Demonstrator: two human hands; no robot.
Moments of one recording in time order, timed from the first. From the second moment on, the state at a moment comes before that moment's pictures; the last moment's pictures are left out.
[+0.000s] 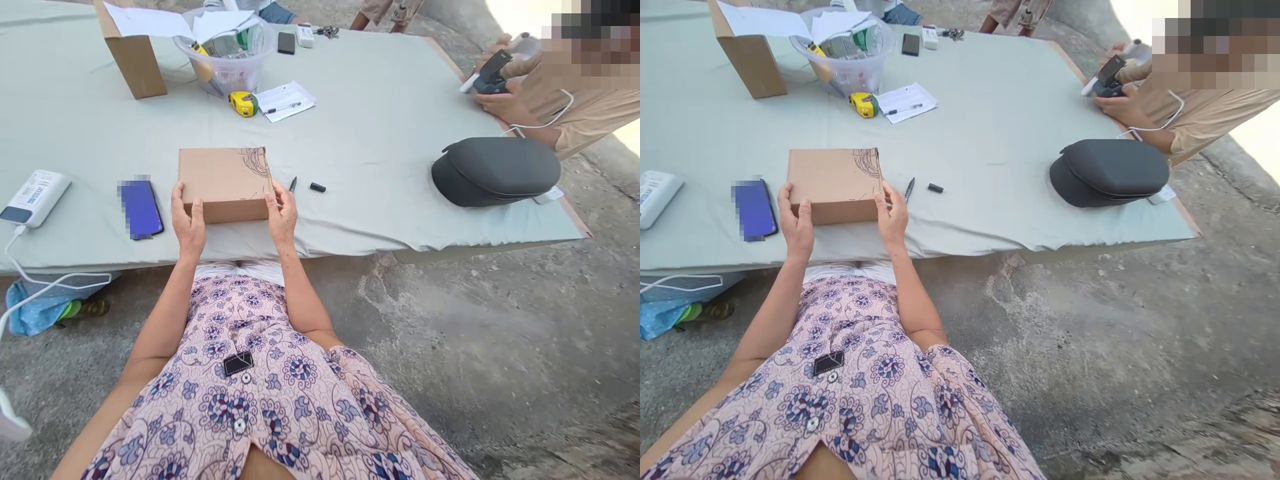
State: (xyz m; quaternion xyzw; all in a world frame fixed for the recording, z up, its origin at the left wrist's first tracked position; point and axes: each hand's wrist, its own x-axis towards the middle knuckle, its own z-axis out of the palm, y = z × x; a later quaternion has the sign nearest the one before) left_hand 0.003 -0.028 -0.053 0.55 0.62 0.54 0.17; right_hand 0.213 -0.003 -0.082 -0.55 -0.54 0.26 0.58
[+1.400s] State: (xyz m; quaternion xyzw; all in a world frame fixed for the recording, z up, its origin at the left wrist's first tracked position) left_hand -0.025 -0.015 -0.067 0.51 0.55 0.63 0.22; right_hand 0.257 0.023 -0.050 -0.46 -0.68 0.29 0.49
